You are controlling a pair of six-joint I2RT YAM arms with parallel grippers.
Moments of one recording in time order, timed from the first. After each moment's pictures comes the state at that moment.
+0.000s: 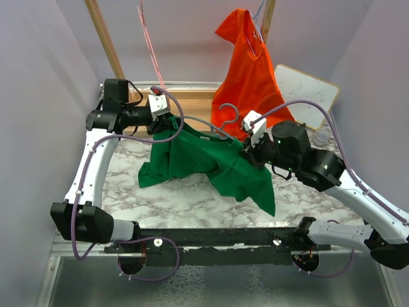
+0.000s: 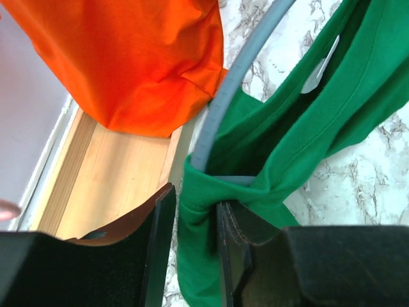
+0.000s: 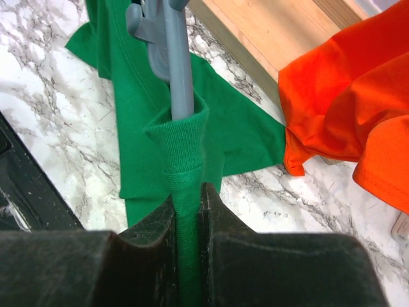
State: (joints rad) left arm -0.10 1.34 1.43 -0.78 1.08 0.85; right arm 0.89 1.05 1.23 -0.65 0.03 -0.08
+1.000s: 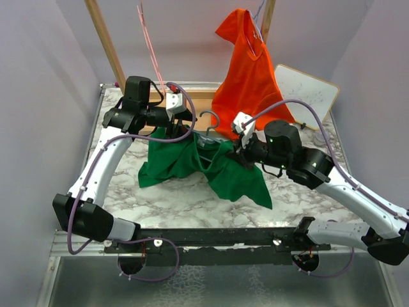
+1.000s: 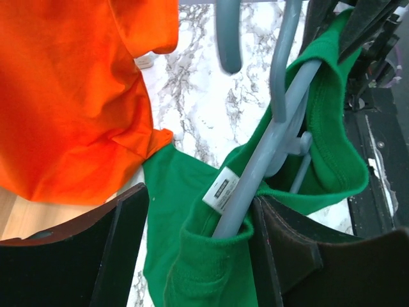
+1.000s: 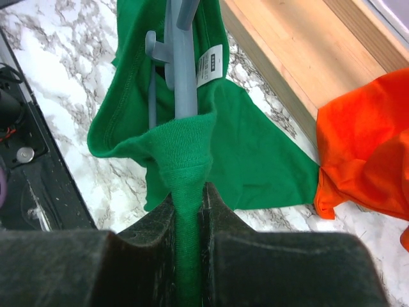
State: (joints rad) left arm -0.27 1.40 1.47 -0.71 1.17 0.65; right arm 0.90 1.10 1.22 -0.53 -0.11 -0.11
